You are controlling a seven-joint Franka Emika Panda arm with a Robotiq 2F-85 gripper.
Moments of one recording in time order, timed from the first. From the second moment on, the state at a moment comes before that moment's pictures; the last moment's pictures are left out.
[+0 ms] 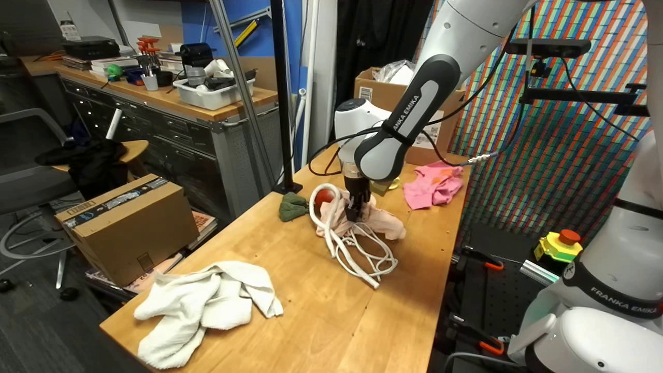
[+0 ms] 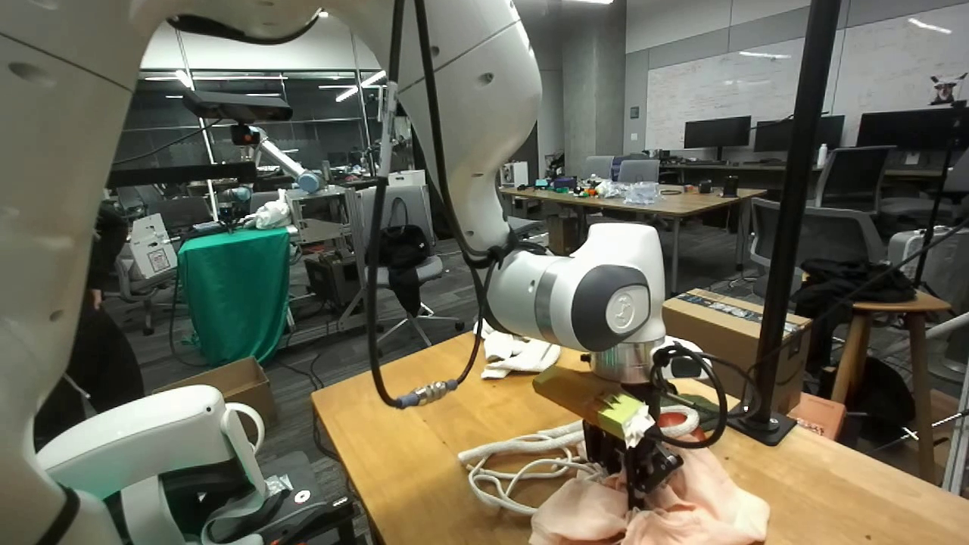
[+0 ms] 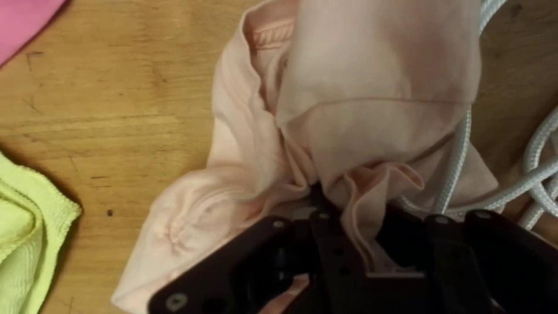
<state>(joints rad) 0.00 0.46 -0.10 -2.22 -0.25 2.60 0.12</state>
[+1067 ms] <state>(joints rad) 0.01 0.01 -0.12 -2.40 -0.51 2.62 0.47</state>
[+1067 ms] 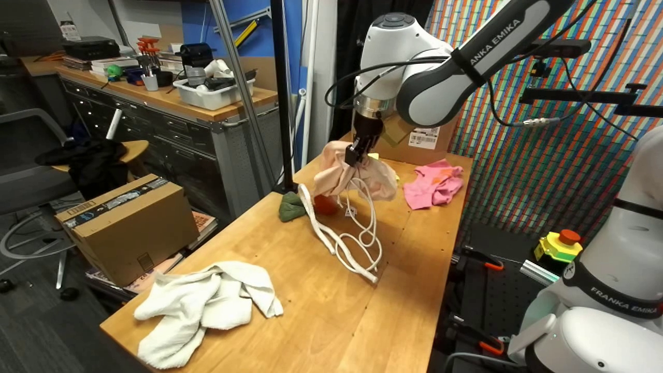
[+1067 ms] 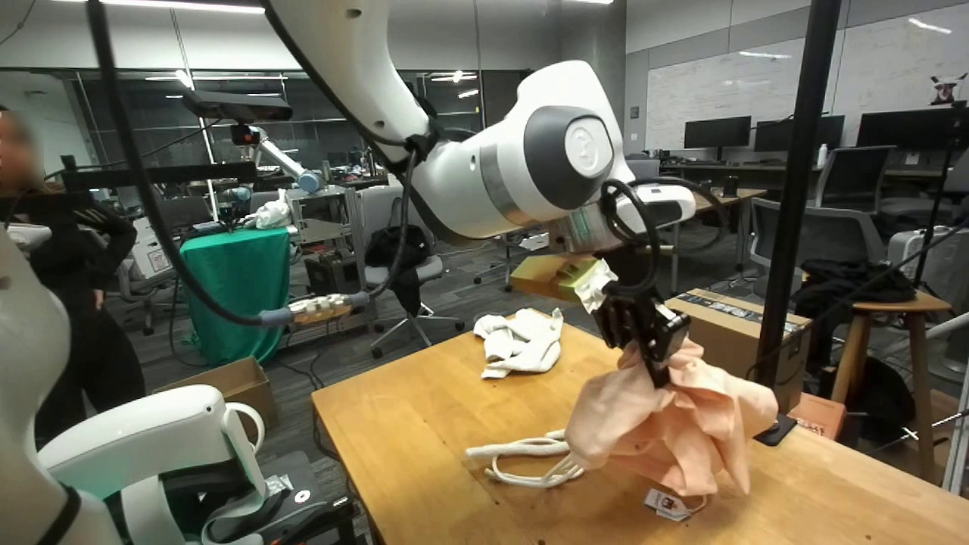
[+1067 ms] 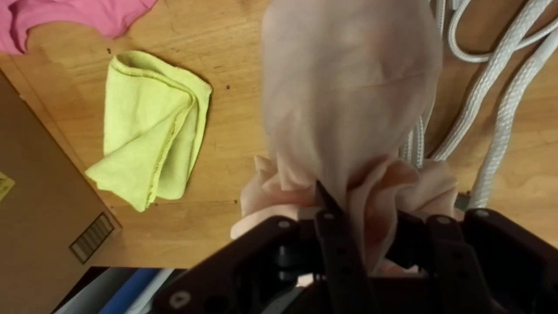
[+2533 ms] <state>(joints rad) 0.00 -0.31 0.05 -2.52 -1.45 2.31 1.85</state>
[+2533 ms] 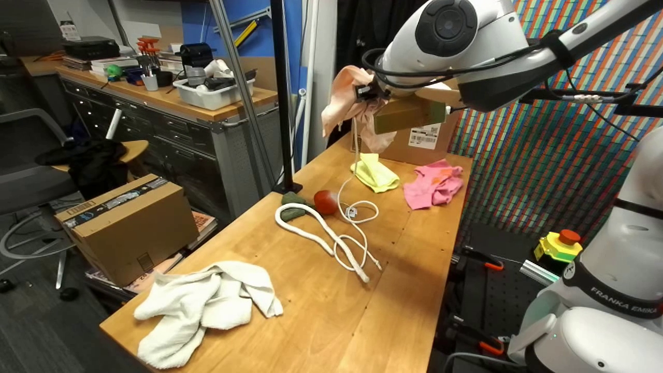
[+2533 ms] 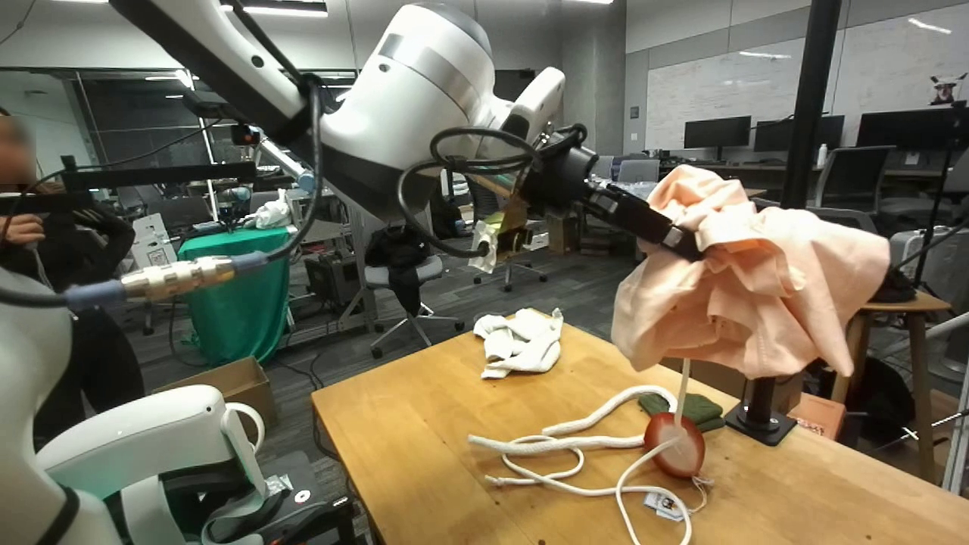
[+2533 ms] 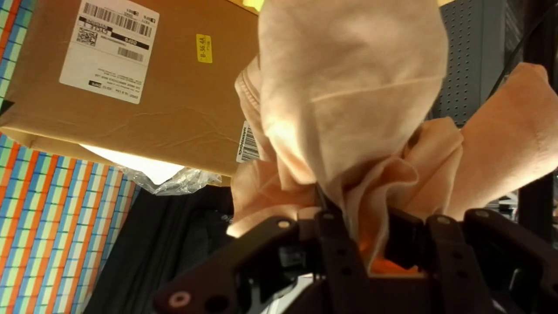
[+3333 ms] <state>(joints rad) 0.14 -0.31 0.05 -2.64 -1.37 2.67 1.49</state>
